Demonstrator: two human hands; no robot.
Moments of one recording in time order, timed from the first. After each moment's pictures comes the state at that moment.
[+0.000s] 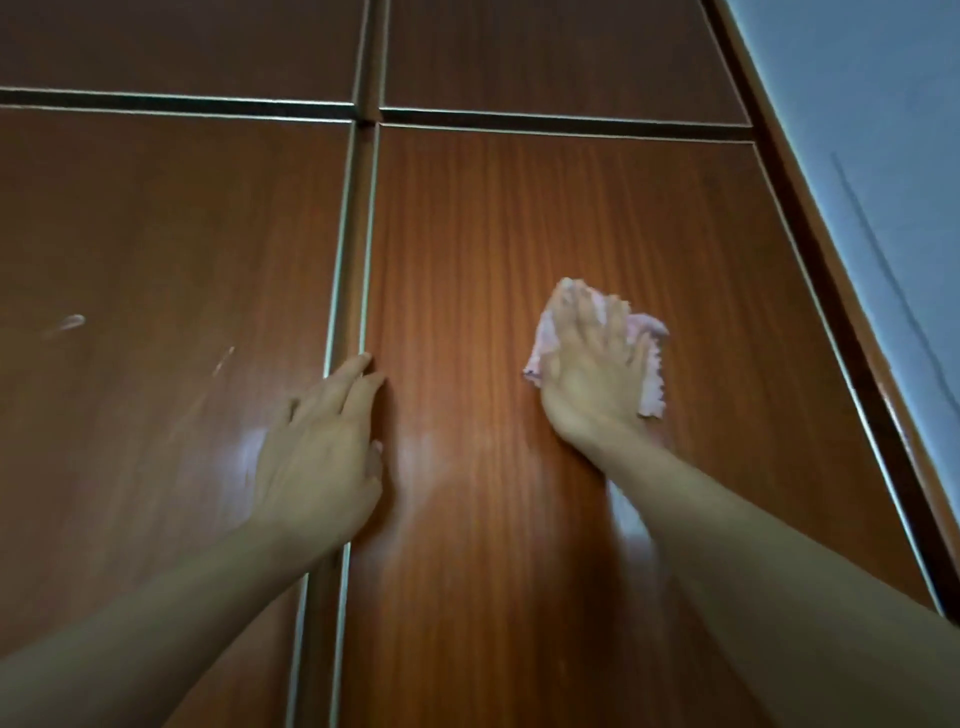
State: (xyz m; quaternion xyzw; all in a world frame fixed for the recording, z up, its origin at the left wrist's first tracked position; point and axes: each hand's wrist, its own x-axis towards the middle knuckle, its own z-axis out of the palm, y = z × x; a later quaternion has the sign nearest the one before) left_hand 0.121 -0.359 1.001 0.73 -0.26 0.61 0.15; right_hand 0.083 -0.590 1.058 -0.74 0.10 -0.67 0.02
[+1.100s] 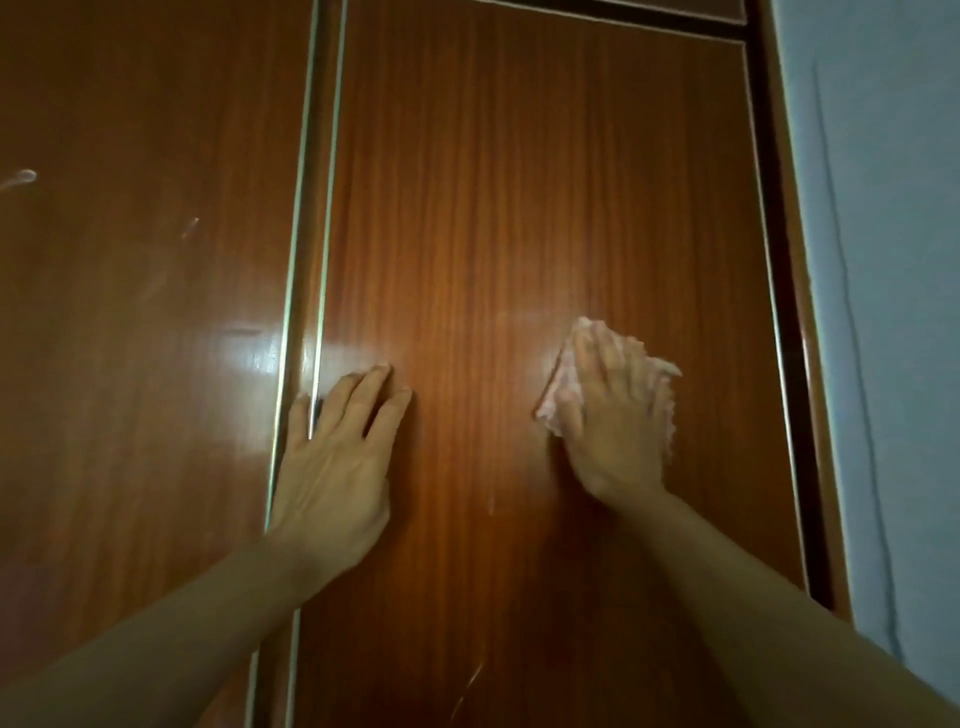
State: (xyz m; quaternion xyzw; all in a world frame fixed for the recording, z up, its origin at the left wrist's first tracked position) left_hand 0.102 -0.397 0.896 0.76 -0.31 0.56 0.10; right_hand 0.054 -0.650 0.918 -0.77 0.10 -0.63 -0.03
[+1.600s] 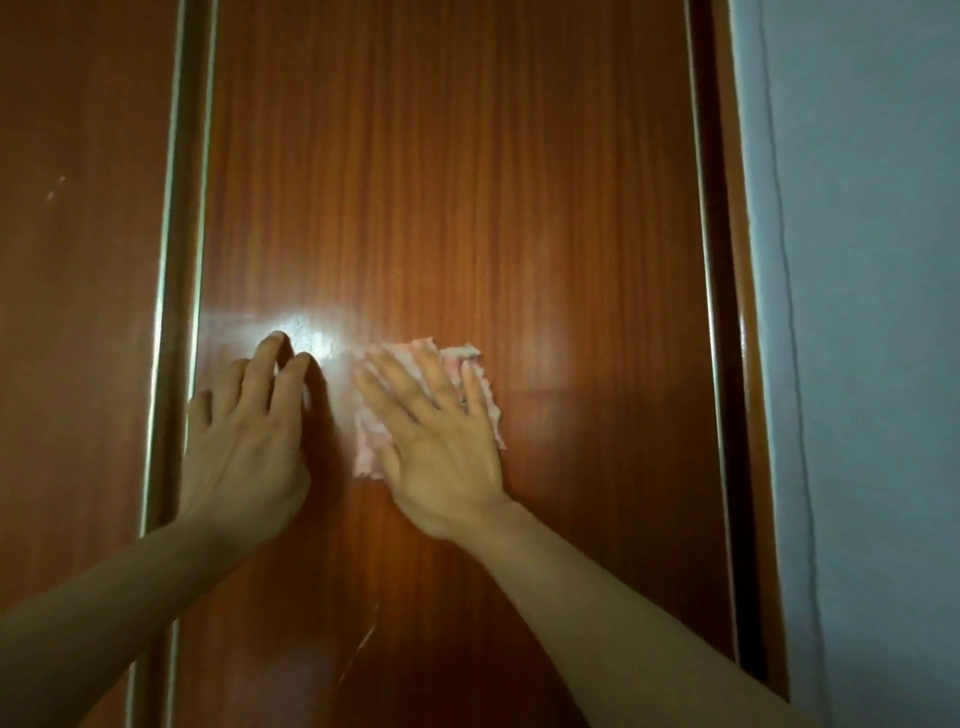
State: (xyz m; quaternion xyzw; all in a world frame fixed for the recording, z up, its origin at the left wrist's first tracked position) left_hand 0.087 -0.437 0.884 0.78 -0.22 0.58 0.10; right_hand 0.068 -0.612 0.875 -0.78 -0.10 -0.60 -0.14
